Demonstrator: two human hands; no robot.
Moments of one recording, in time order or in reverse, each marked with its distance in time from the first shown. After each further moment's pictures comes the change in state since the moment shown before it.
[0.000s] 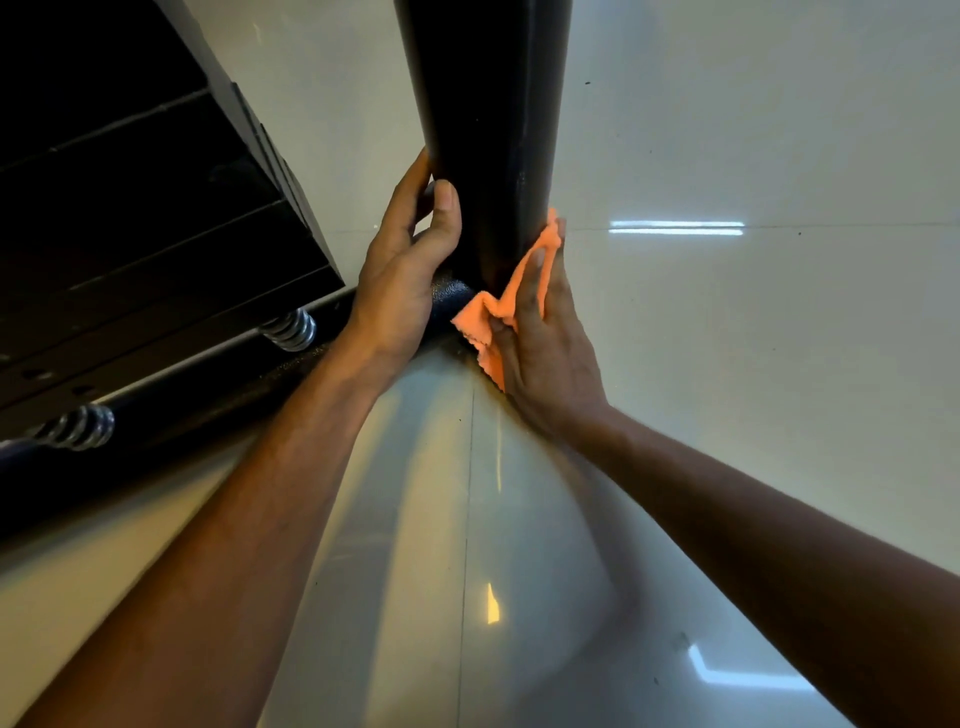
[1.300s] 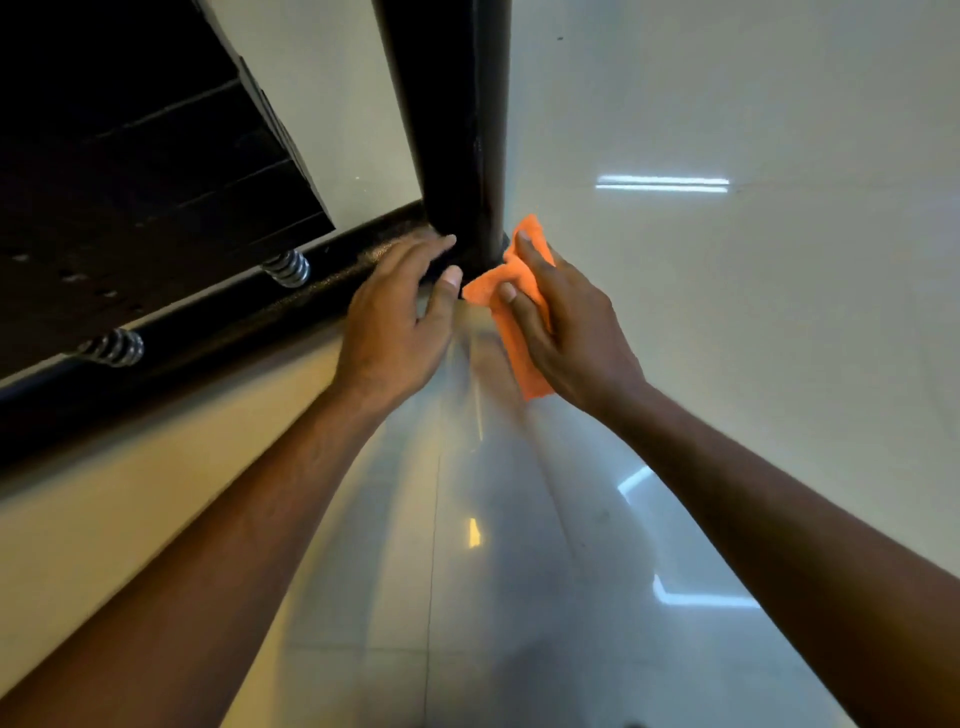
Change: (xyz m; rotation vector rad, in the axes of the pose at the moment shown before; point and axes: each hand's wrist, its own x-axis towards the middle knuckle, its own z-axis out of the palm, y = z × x) left_hand -0.089 0.014 0.016 0.706 0.036 -0.014; right_hand -0.043 -0.056 -0.116 0.087 -0.208 0.315
